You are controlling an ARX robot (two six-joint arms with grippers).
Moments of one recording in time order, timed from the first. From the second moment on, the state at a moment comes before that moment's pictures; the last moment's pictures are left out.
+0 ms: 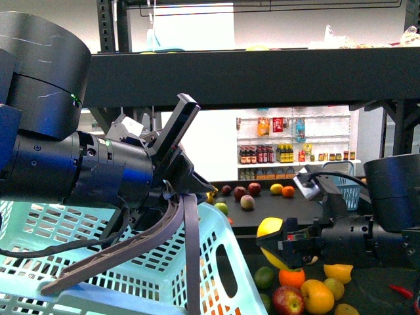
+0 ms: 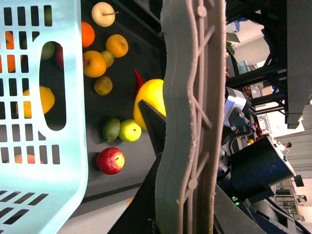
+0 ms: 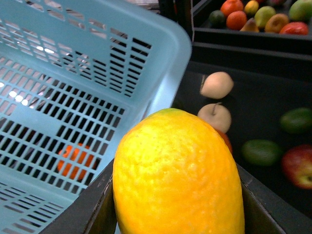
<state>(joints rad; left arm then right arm) -0.36 1.67 1.14 0.23 0.46 -0.86 0.10 2.03 1.18 0.58 -0.54 0.04</state>
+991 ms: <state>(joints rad) -0.36 1.67 1.14 0.23 0.45 -0.86 0.22 2.05 1.20 0.69 -0.46 0.28</state>
